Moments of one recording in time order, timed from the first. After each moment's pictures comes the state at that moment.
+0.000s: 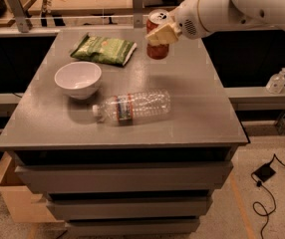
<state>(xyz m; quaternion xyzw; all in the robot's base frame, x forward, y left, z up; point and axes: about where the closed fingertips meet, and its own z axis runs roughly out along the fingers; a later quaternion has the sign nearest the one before) 0.673 -0.060 0.992 -0.44 0.74 0.08 0.50</state>
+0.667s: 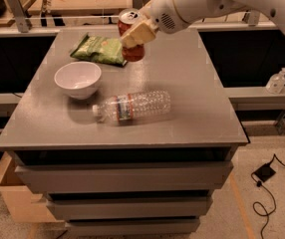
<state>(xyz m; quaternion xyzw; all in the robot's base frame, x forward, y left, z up) 0.645 0.010 1.004 -0.53 0.70 0.12 0.47</state>
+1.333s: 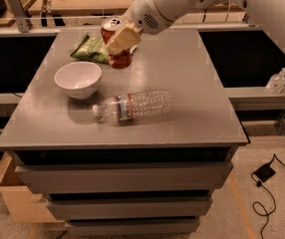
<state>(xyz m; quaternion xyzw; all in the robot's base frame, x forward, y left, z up) 0.632 0.050 0.993 -0.58 0.68 0.14 0.42</state>
